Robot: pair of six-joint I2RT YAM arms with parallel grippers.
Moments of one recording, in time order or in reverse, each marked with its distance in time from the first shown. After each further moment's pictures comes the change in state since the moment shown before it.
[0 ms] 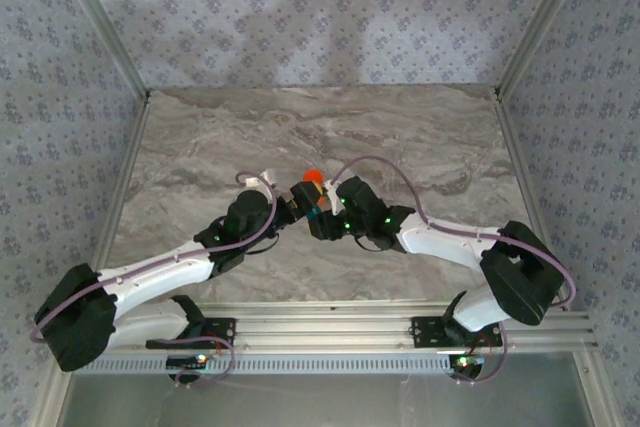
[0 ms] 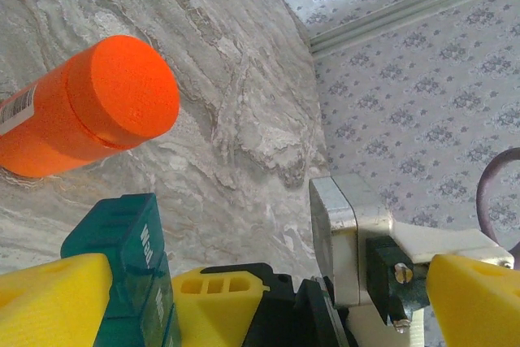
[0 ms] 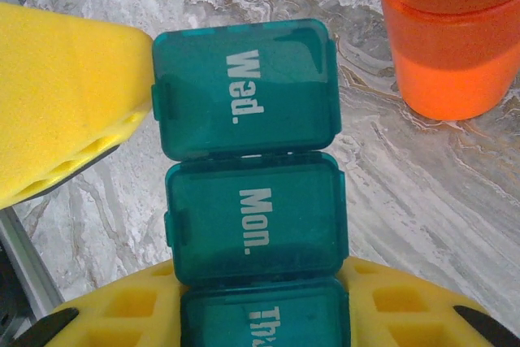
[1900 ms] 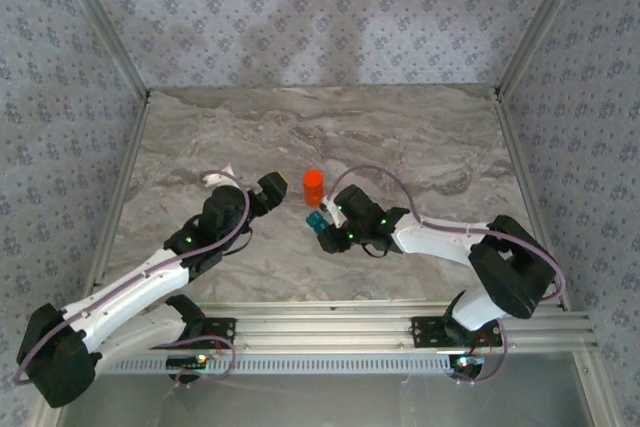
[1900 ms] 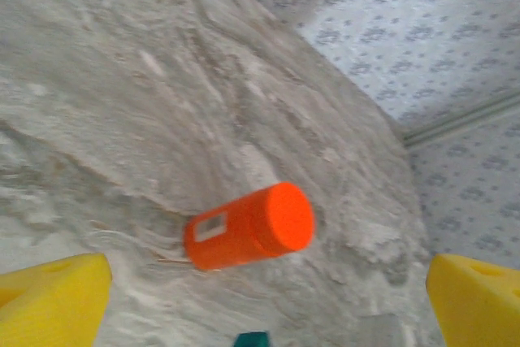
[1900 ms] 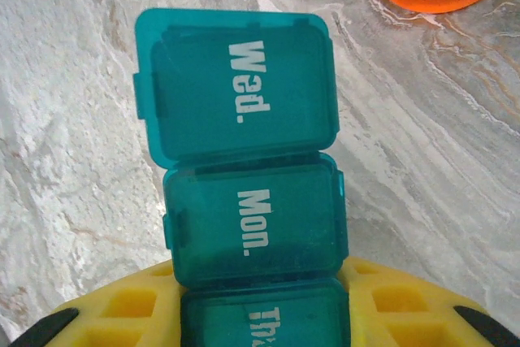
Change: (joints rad) left arm 0.141 -0.218 0.024 -0.356 -0.223 0.176; right arm 0.001 0.061 -0.003 -0.149 0.031 -0.200
